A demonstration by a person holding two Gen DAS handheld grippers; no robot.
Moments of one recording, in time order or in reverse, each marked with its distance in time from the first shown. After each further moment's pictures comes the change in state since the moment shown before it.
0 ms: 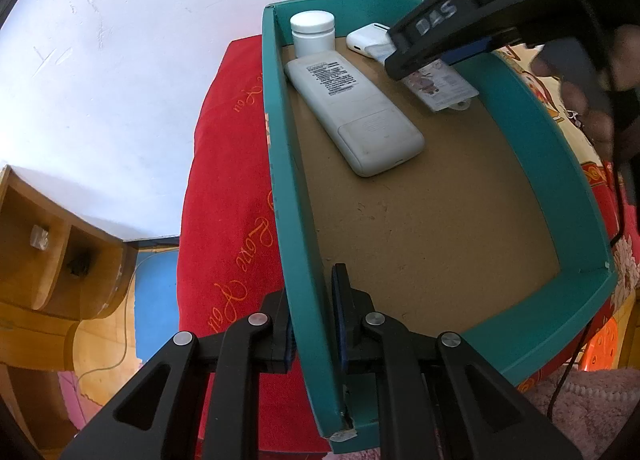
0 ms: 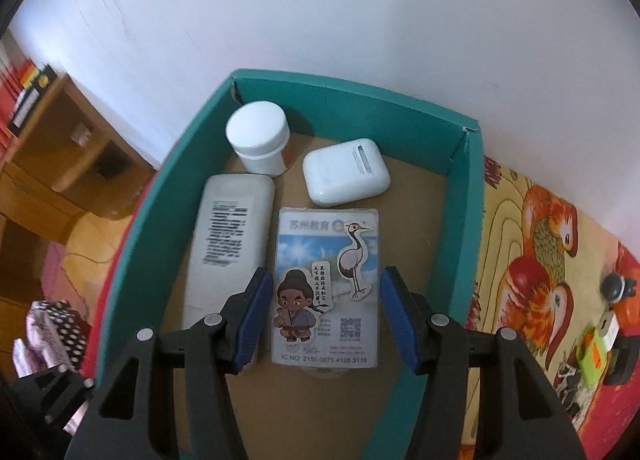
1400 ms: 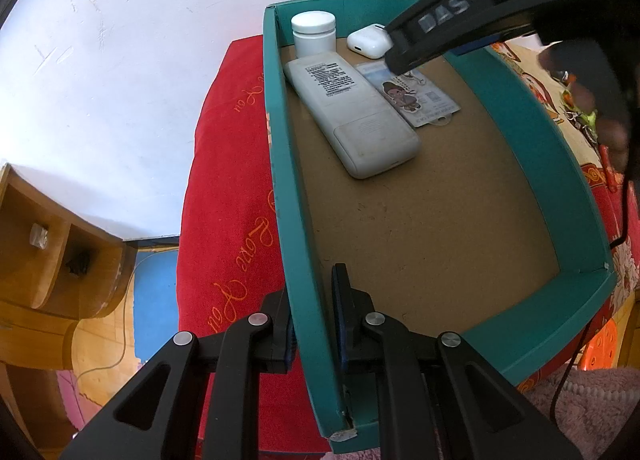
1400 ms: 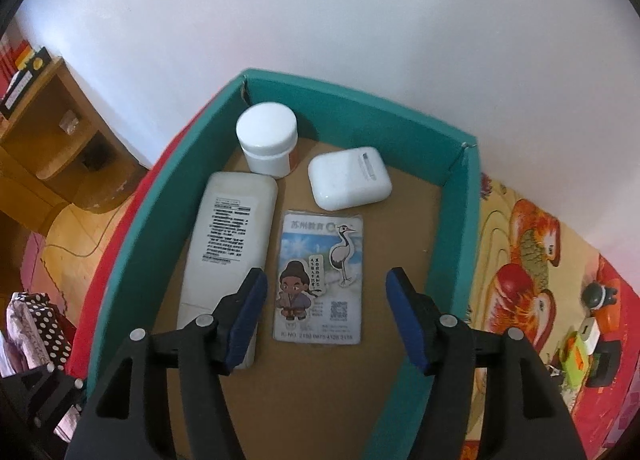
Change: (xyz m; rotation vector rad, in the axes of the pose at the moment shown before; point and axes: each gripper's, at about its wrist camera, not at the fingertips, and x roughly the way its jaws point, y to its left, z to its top) left arm 0.004 -0.001 0.006 -0.006 -0.003 0.001; right arm -0.019 -0.003 -0.025 -0.042 -0.039 -0.068
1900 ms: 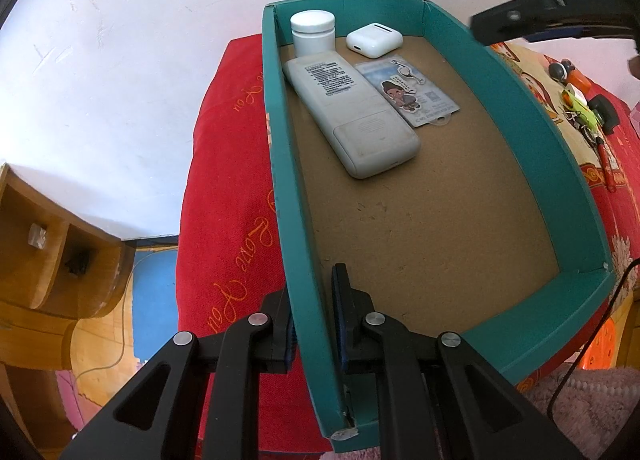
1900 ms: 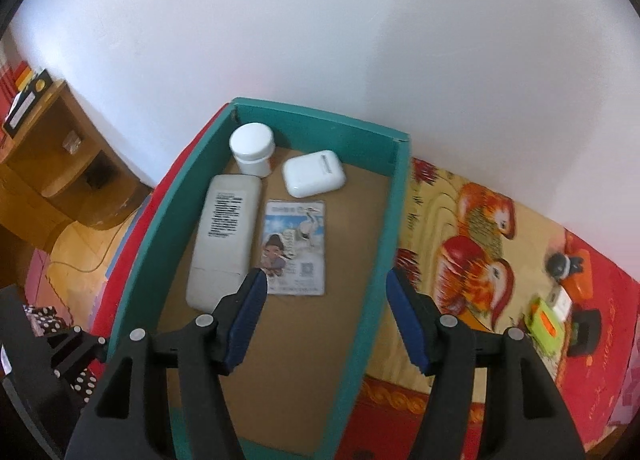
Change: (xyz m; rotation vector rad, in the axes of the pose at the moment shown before) left arm 0.003 -0.002 0.006 -0.001 0.002 -0.003; right arm -0.053 -0.006 -0.006 0.060 -0.044 -0.013
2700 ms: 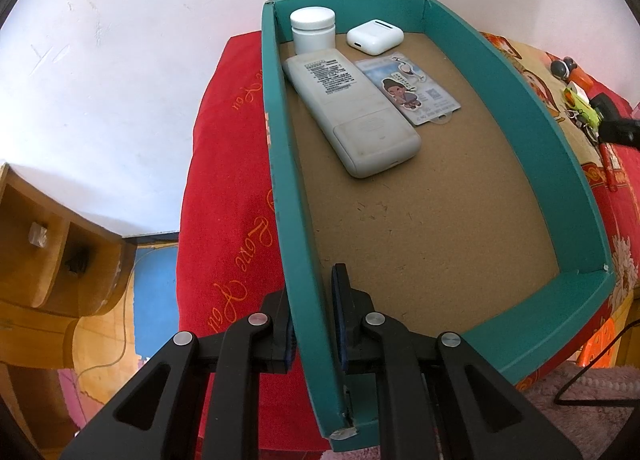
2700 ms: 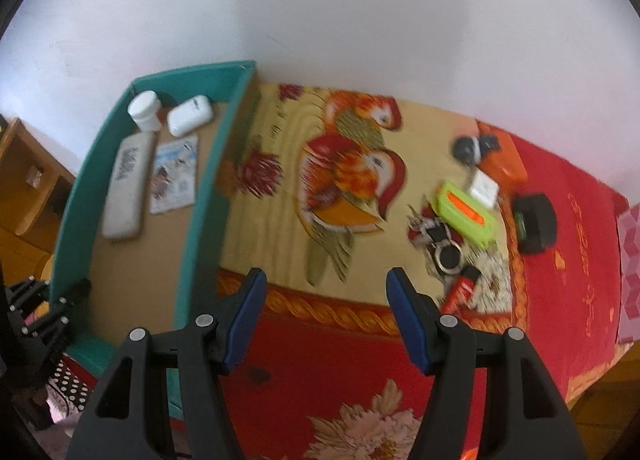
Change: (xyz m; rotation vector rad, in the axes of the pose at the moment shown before) left arm 0.003 0.000 -0.007 -0.005 0.010 0.006; right arm -0.020 -0.094 -0.090 0.204 0.067 -0.114
